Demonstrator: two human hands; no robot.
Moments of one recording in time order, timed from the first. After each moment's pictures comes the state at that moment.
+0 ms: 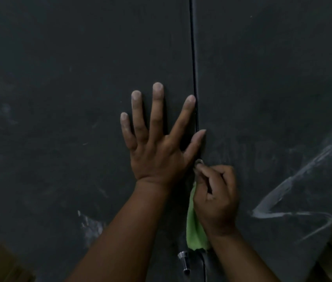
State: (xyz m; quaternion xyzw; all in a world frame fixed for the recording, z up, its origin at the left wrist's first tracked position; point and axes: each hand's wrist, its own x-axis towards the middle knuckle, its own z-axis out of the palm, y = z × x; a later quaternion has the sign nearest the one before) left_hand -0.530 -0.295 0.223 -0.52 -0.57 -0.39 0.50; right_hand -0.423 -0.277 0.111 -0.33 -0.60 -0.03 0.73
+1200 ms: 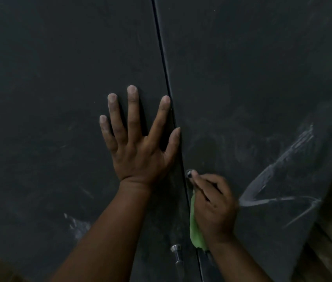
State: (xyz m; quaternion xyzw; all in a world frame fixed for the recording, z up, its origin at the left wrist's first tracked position) left_hand -0.529 -0.298 0.216 -0.52 -0.58 -0.37 0.51; right_hand -0.393 -0.292 0.084 -0.36 -0.59 0.02 0.72
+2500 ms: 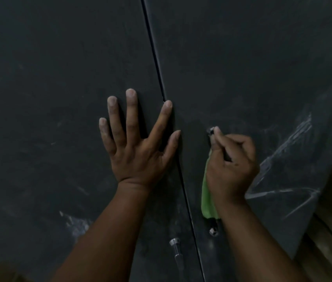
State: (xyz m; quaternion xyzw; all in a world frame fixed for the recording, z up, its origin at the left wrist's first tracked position) left_hand -0.529 -0.292 0.199 -0.53 -0.56 -0.36 0.52; right_hand -0.371 -0.251 0.136 -0.37 -0.48 0.00 0.80
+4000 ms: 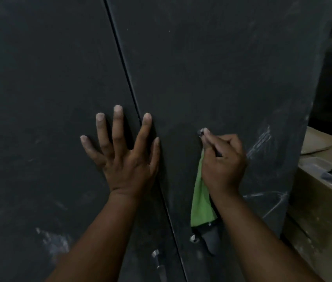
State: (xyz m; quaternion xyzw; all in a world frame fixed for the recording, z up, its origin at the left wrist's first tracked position) left_hand -0.499 -0.288 0.202 -0.53 -0.57 -0.40 0.48; right_hand -0.321 -0.231 0.156 -0.39 -0.49 0.01 0.78
